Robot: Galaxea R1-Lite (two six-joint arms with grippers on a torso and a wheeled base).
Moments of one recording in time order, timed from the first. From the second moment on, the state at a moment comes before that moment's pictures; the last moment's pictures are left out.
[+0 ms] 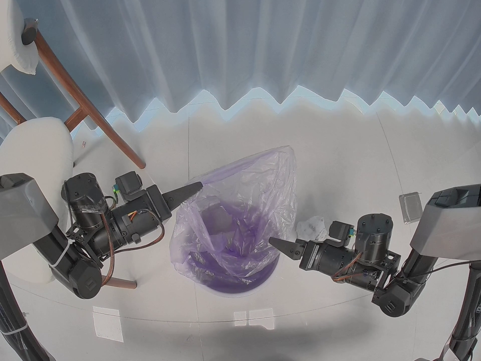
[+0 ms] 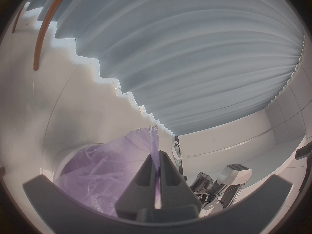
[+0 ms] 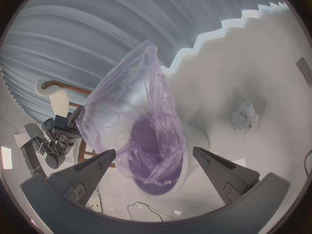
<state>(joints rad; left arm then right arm) -0.33 1.98 -0.56 -1.55 -0.57 -0.86 0.58 2.15 -0.51 -1.37 0.21 0.61</state>
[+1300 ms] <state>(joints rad) -0.34 1.98 -0.54 -1.55 -0.57 -0.85 0.57 2.25 -0.52 -1.55 0.08 0.50</state>
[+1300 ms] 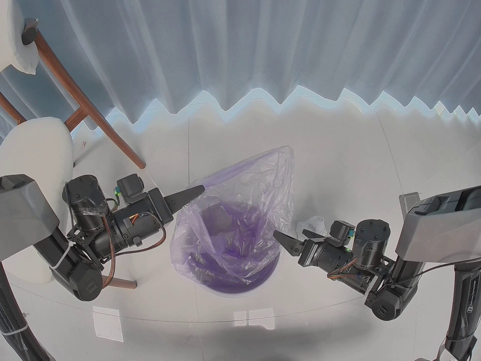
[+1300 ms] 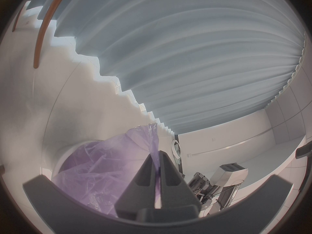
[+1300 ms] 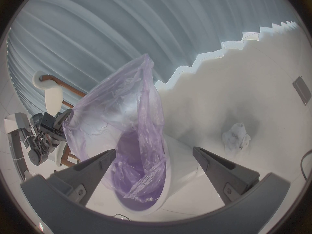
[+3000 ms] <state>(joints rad) -0.22 1.95 -0.72 -0.93 -0.40 -0.74 0.47 2.11 -0.43 -1.48 0.19 0.80</state>
